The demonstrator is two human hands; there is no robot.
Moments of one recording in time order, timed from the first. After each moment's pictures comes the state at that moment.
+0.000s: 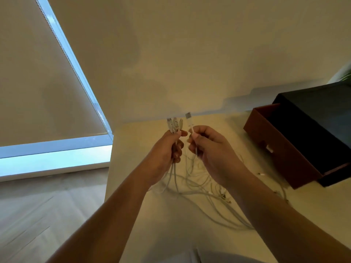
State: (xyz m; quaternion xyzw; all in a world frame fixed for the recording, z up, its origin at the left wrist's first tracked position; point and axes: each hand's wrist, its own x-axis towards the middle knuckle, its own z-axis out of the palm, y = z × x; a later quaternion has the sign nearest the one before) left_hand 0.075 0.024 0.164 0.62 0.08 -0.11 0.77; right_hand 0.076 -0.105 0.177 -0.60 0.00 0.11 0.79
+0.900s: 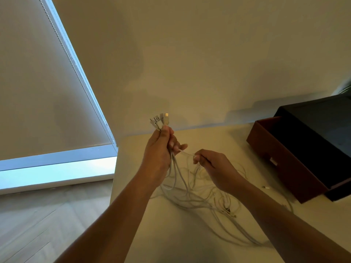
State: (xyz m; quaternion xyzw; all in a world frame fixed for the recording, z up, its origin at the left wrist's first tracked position) left_hand 0.092 0.032 0.184 0.50 0.07 0.05 0.86; right_hand 0.103 -0.131 0.135 -0.88 -0.19 0.03 0.44
